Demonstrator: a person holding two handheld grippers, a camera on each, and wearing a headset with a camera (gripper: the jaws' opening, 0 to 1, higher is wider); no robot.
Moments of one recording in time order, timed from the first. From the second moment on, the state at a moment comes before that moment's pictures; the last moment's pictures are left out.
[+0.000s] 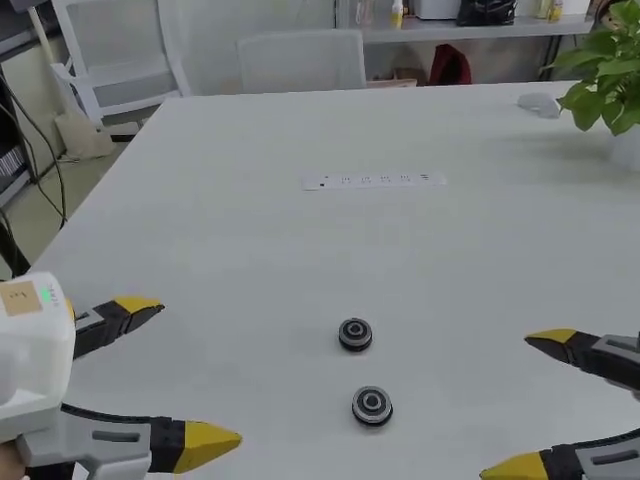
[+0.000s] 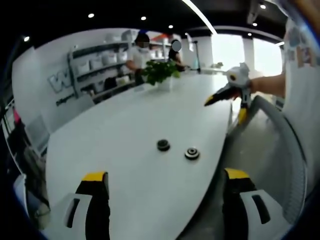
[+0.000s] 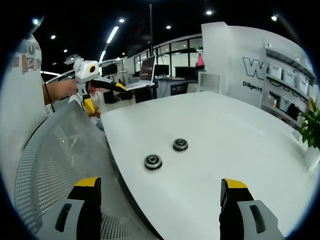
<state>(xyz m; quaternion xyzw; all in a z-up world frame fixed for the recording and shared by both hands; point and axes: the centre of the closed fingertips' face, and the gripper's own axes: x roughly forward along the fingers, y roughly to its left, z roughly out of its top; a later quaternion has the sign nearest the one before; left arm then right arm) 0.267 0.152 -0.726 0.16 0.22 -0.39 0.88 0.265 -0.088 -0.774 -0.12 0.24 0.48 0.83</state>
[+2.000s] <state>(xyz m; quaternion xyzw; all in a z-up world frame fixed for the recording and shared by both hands) 0.299 0.137 -0.749 0.17 0.22 -0.42 0.86 0.293 -0.057 -0.790 -0.13 0.22 0.53 0.81</state>
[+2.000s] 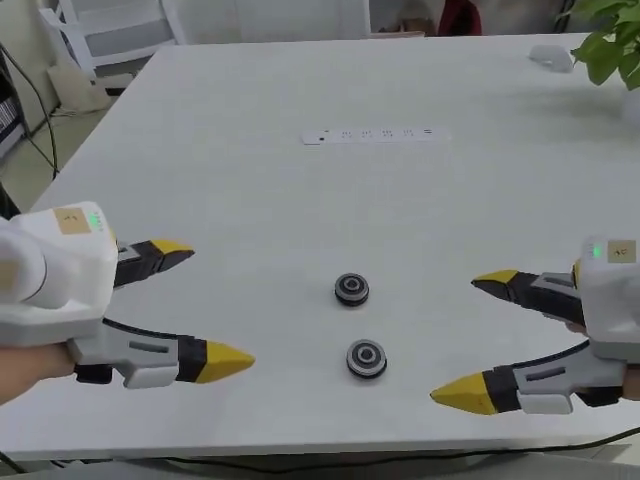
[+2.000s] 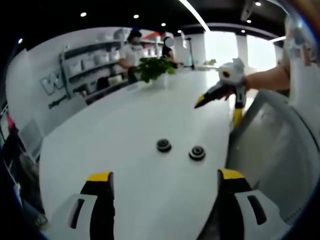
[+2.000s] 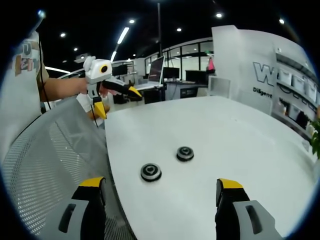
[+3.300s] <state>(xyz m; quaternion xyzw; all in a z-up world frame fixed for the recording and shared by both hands) 0.314 0.096 -0.783 0.20 0.25 -0.48 0.82 0.309 -0.032 -0.813 -0.14 0.22 0.55 0.79</state>
